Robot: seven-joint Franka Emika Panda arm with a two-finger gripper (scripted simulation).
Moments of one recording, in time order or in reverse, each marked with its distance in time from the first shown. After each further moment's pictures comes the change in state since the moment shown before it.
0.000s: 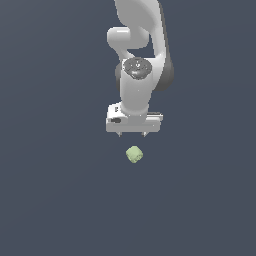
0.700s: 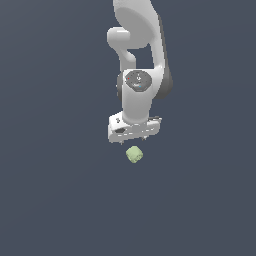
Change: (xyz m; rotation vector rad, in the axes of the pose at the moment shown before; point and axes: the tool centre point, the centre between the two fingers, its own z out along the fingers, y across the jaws) arm 0.009 -0.005 0.029 0.001 0.009 -0.213
